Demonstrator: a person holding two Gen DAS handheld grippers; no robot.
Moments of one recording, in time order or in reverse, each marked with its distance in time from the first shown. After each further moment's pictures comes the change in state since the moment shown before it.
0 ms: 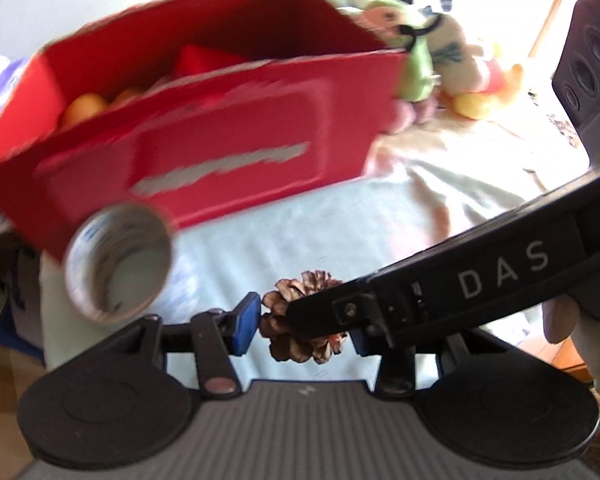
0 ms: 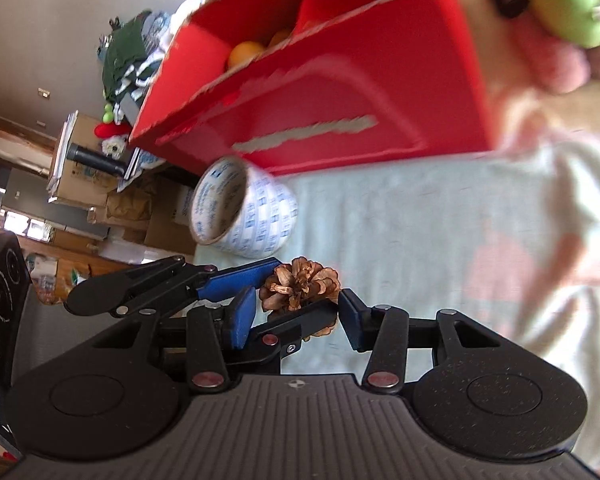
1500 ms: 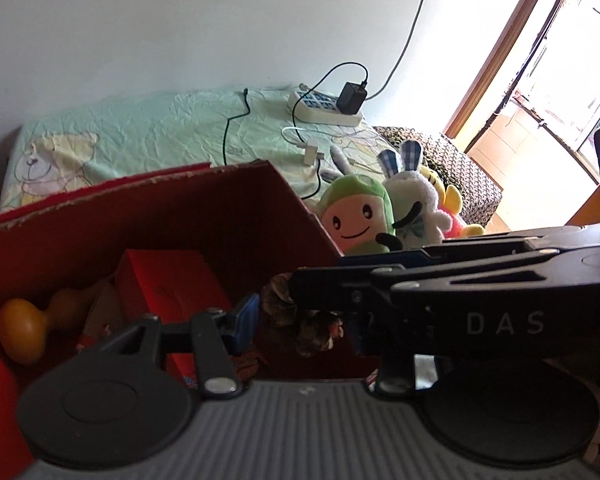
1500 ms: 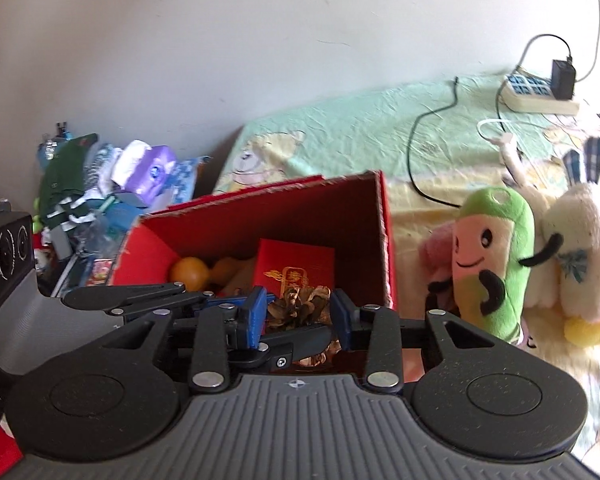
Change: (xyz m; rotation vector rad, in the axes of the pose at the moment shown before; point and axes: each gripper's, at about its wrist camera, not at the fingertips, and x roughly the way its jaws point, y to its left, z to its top) left arm 0.010 0.067 0.153 0.012 -0.173 -0.325; right arm -0.027 0.056 0.117 -0.108 -0.394 -0.334
